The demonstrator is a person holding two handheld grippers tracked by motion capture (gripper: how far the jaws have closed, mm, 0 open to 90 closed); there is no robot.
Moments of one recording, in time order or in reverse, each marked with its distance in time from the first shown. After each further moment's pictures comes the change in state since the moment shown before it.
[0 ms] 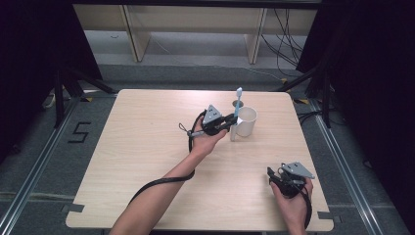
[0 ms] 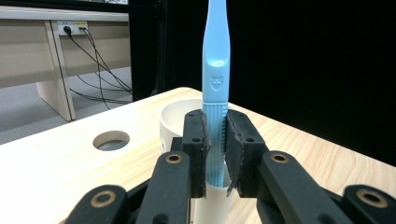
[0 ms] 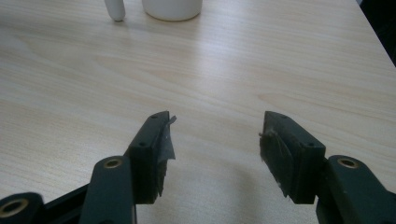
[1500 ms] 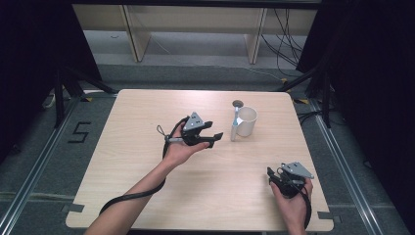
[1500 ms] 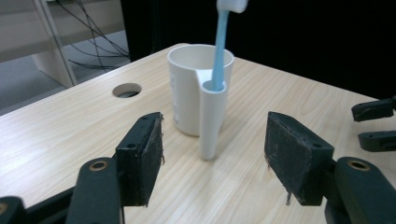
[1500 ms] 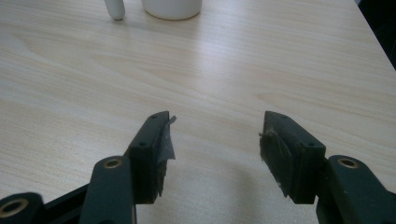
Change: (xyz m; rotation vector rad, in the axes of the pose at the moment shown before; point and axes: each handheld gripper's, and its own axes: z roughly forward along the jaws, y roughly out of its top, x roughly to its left) left arm 0.007 0.006 -0.079 0.184 -0.017 0.077; right arm 0.004 0.000 0.000 0.021 0.002 0.034
